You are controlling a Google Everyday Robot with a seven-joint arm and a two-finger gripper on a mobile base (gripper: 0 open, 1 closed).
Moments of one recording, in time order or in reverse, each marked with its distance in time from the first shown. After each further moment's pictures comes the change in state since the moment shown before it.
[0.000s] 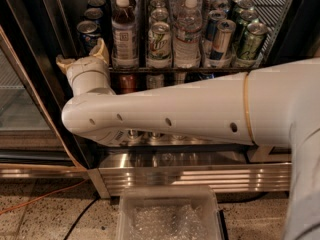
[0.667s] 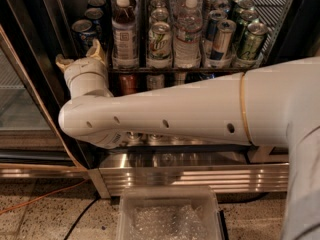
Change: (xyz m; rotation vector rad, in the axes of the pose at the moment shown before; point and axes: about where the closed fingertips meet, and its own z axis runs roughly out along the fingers) arm -0.002 0.004 -0.003 0.010 -0.011 -0.015
